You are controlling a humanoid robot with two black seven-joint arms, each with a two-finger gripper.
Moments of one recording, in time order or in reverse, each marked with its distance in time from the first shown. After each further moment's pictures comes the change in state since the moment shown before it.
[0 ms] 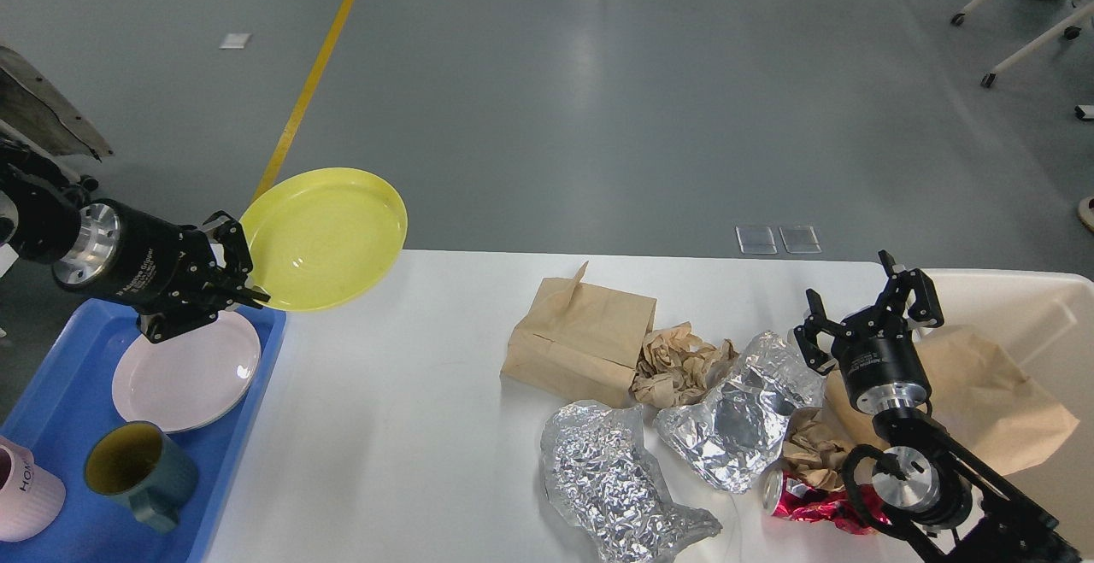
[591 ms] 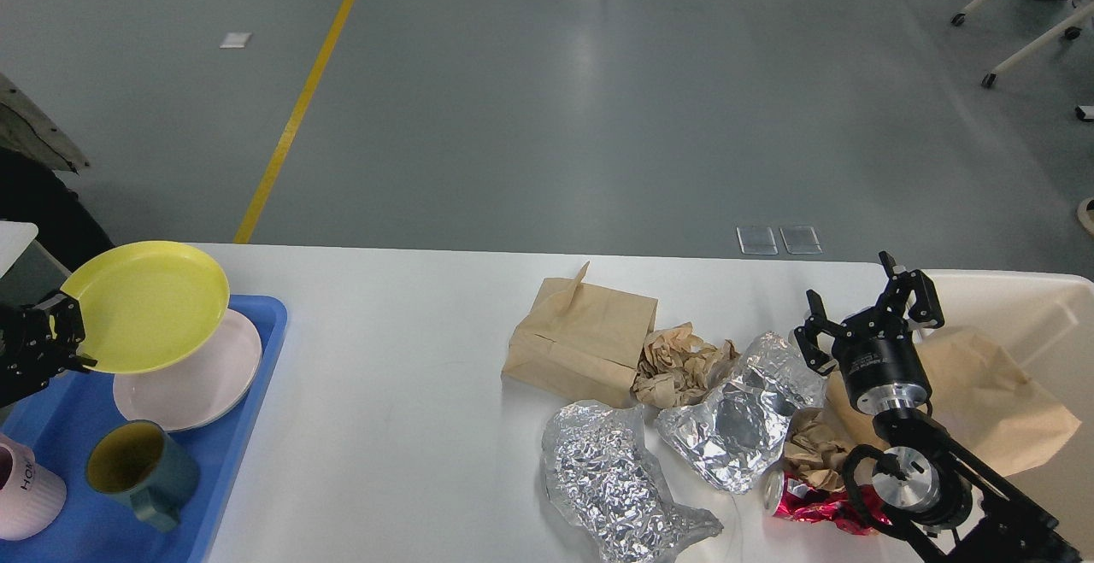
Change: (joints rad) left arm 0.635 0.086 -0.092 0.679 -0.001 -0.127 0.032; right arm -0.001 0.000 0.000 0.000 0.000 0.000 0.000
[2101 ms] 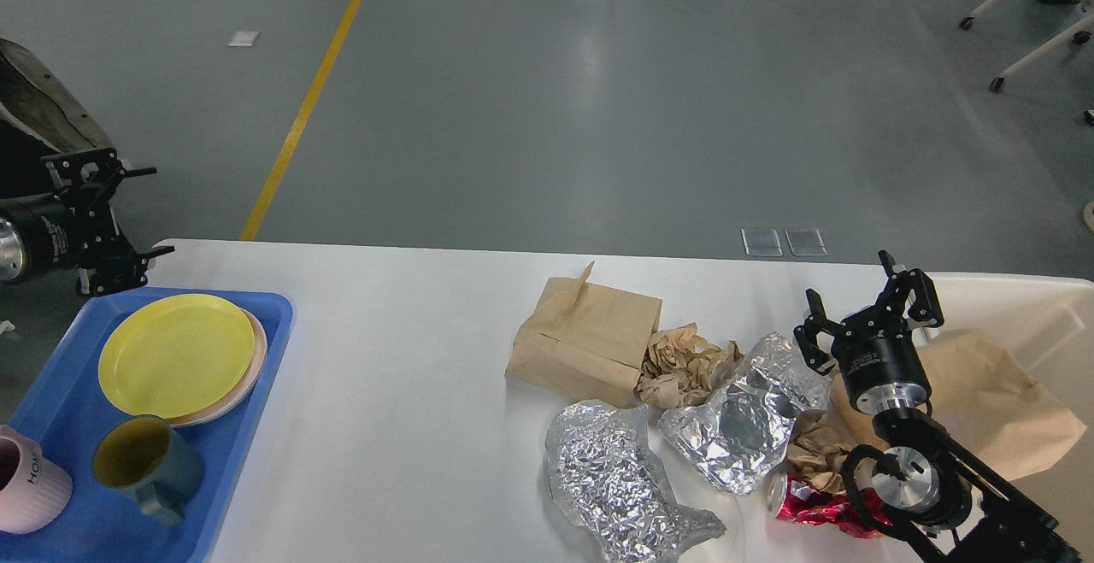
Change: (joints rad) left arm 0.294 0.117 -1.285 0.050 0.056 0.067 0.068; right arm 0.001 0.000 0.000 0.000 0.000 0.000 0.000
